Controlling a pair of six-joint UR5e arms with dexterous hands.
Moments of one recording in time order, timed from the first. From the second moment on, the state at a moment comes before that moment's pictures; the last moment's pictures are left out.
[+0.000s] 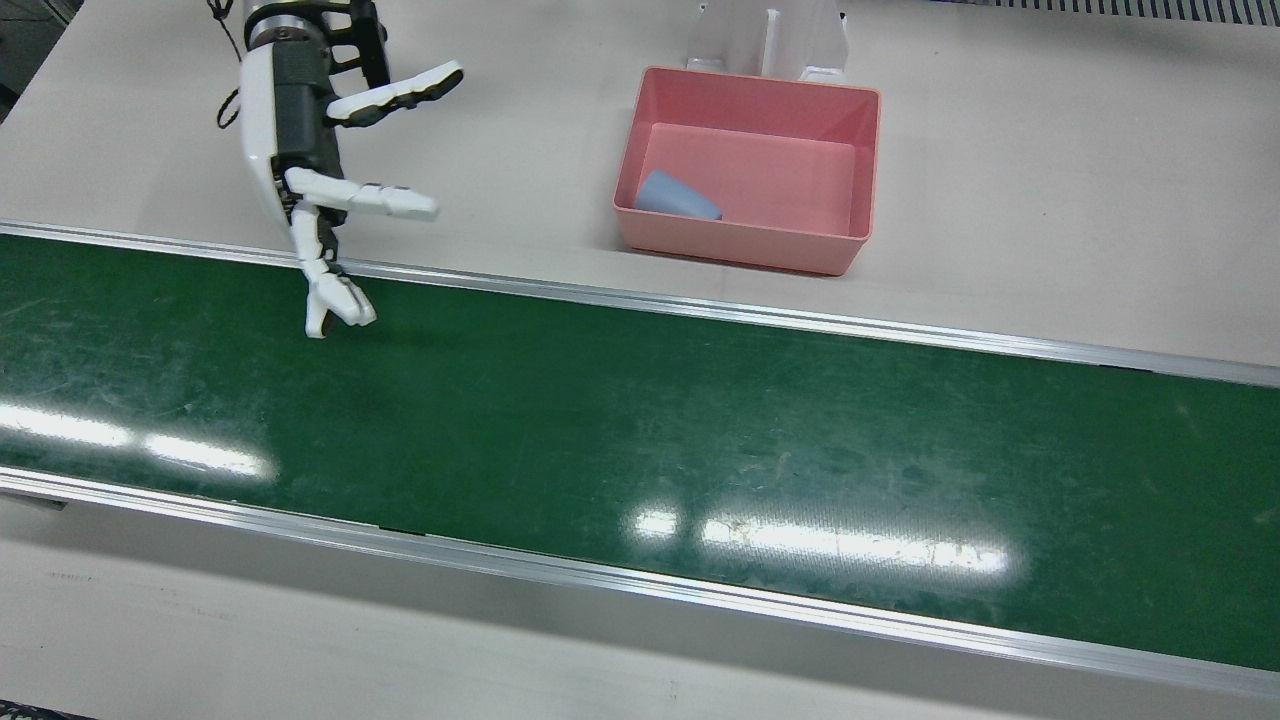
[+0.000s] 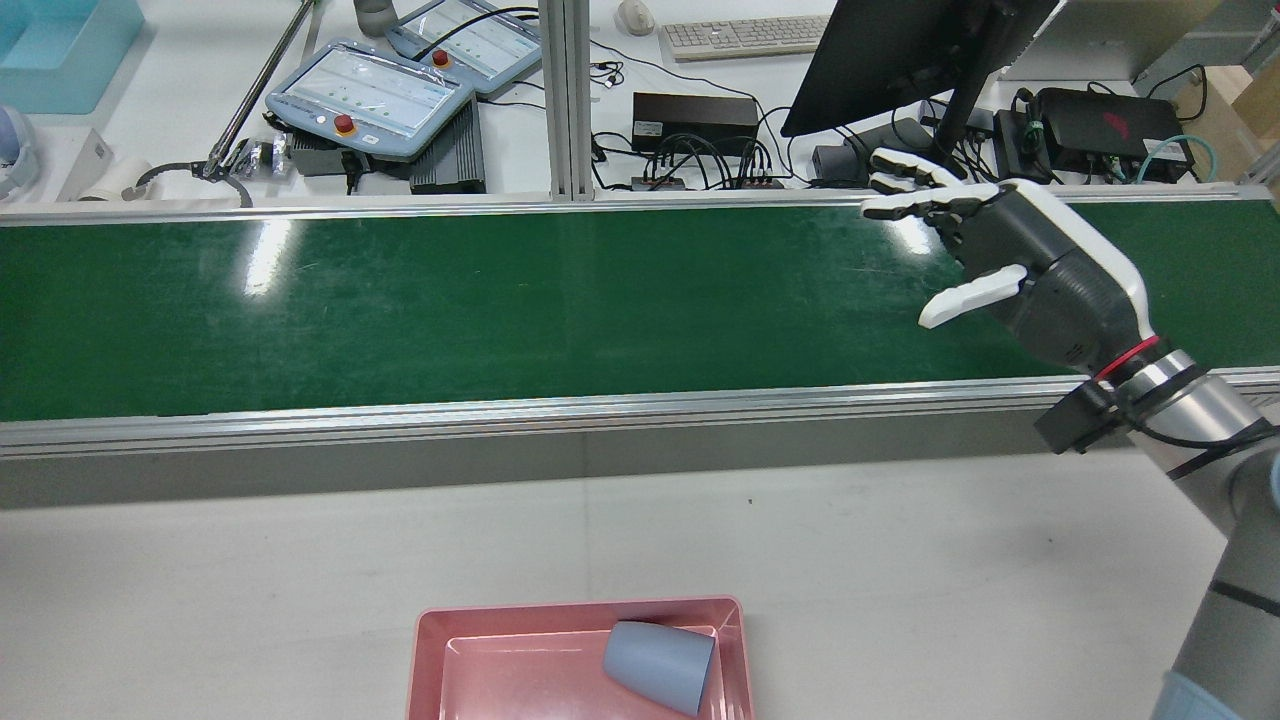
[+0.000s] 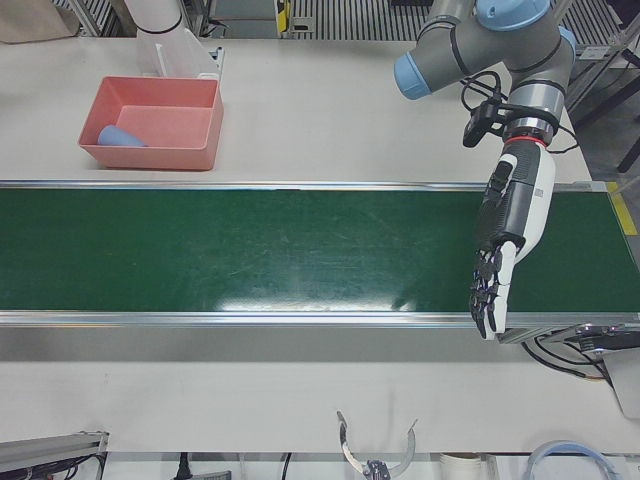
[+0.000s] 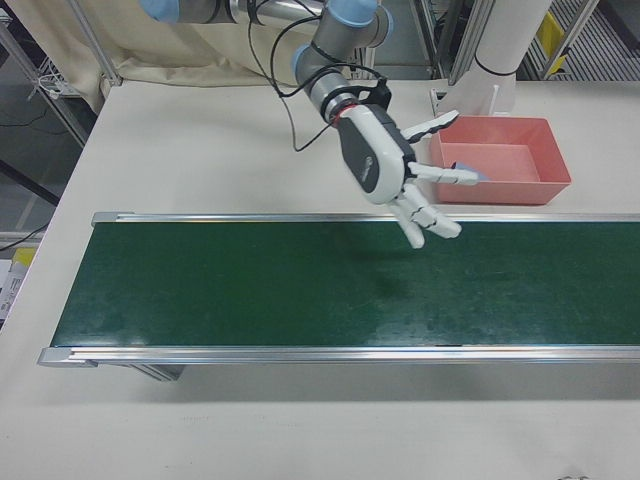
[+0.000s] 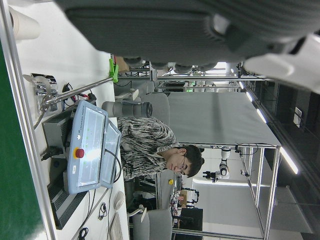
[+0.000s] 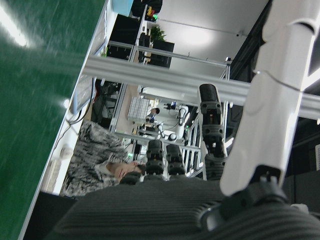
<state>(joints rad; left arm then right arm) -1.44 -1.72 -1.75 0.24 1.79 0.00 0.74 -1.52 2.27 -3.53 -1.04 -0.39</state>
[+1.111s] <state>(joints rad) -1.44 -1.71 -1.76 0.24 1.79 0.00 1.43 -1.78 1.83 -3.10 -1.46 -0.18</state>
